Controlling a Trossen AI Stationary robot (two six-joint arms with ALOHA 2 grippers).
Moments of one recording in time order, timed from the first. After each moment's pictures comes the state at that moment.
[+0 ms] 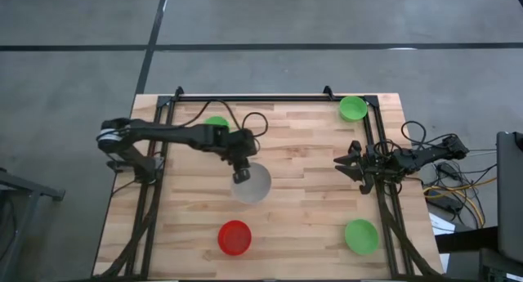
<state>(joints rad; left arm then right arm) 0.10 1.58 1.18 -0.63 0.10 -0.21 0.33 0.02 0.01 0.13 0.37 0.39</state>
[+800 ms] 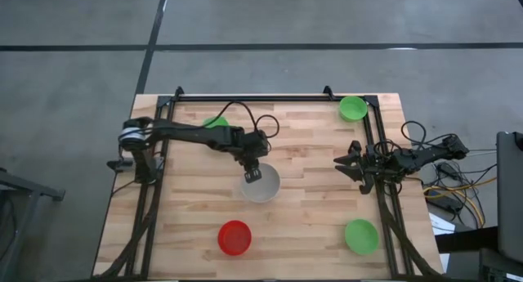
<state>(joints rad) 0.13 1.78 1.25 -0.57 0.11 -0.21 0.33 0.02 0.01 0.13 0.37 0.39</state>
